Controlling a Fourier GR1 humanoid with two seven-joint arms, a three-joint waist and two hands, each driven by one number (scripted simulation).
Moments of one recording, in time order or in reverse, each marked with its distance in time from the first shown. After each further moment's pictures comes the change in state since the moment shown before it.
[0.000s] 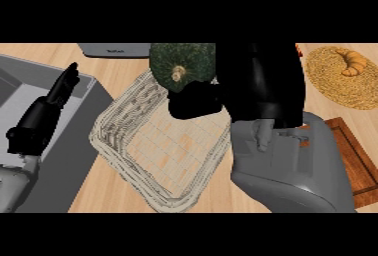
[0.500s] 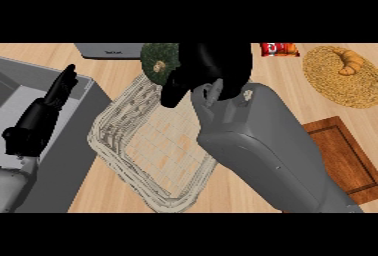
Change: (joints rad) left arm 0.011 0.005 0.005 0.009 0.021 0.001 -0.007; right arm -0.083 -0.003 0.048 0.262 -0.054 0.018 0.025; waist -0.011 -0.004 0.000
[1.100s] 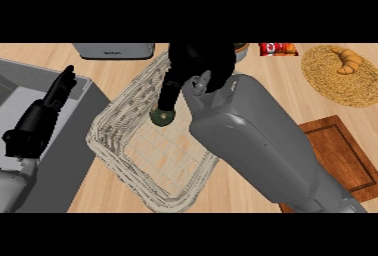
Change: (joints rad) left arm 0.011 0.003 -0.005 -0.008 -0.001 0.019 -0.005; right arm -0.035 -0.004 0.018 0.116 -0.129 0.054 -0.015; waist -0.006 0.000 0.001
